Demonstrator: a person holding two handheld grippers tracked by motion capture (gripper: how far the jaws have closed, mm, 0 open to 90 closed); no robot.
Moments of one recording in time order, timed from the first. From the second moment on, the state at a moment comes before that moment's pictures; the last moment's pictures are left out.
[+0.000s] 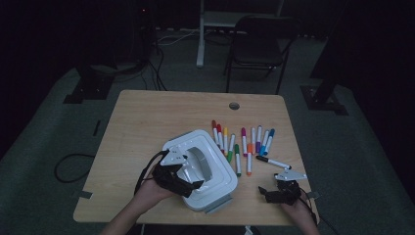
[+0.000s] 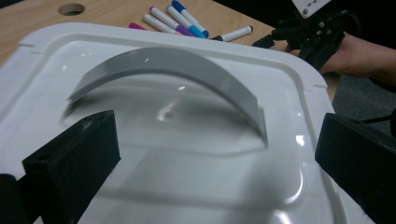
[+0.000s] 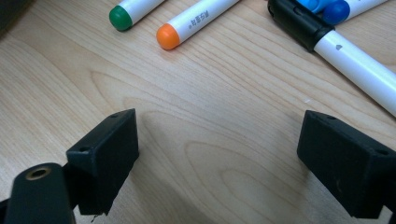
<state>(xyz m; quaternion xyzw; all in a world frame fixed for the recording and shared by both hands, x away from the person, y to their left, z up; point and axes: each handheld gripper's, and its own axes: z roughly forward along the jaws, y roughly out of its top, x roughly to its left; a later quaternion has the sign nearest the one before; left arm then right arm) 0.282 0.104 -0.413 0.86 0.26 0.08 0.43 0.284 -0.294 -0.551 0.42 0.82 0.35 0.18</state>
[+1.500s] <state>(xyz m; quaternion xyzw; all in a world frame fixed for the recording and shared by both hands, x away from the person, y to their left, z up) 0.284 0.070 -0.423 0.85 0.27 0.09 0.44 0.283 -0.294 -0.551 0.42 0.82 0.35 0.18</state>
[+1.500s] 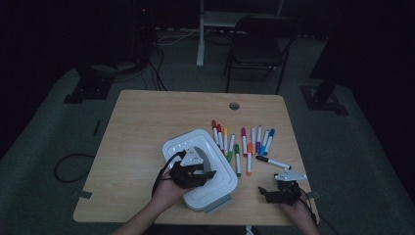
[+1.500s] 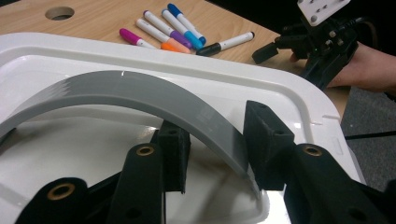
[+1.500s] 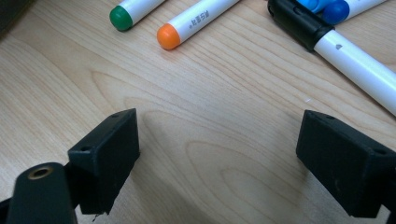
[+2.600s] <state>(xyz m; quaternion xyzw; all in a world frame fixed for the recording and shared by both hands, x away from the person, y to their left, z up) 0.262 0.145 -0.368 0.85 0.21 0.07 0.47 0.283 -0.294 -0.551 0.42 0.82 0.35 0.18</state>
